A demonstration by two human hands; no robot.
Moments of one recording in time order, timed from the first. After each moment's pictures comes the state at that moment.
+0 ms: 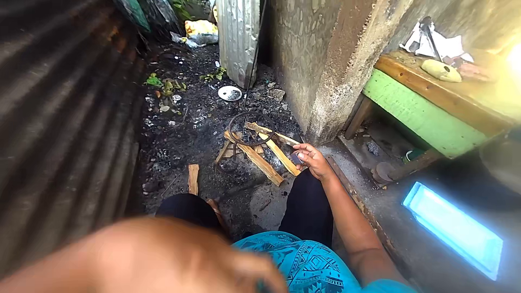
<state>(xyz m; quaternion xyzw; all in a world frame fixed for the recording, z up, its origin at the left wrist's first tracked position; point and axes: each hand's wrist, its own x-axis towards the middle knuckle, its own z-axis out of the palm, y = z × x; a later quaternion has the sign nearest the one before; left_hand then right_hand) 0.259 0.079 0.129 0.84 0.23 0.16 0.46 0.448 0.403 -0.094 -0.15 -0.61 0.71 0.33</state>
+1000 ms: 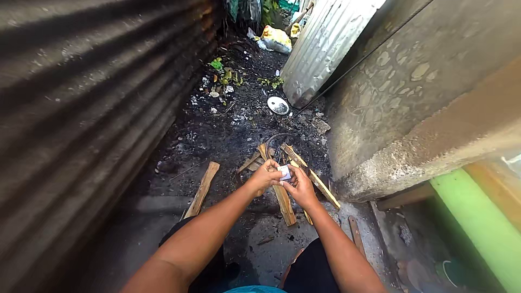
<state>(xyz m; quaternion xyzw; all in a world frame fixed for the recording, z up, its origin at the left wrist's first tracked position) 0.069 0.303 -0.089 0.19 0.50 0.69 0.49 0.211 0.413 -0.083 -0.20 -0.90 0.35 0.19</state>
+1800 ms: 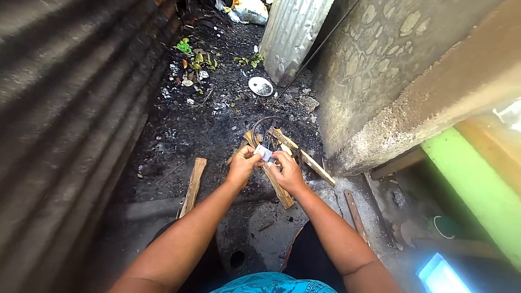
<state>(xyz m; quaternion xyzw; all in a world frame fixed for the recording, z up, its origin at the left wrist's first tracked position) 0.071 0.302 -0.098 0.24 0.56 0.73 0.32 0.210 0.412 -0.095 -0.17 -0.90 0.31 0.27</state>
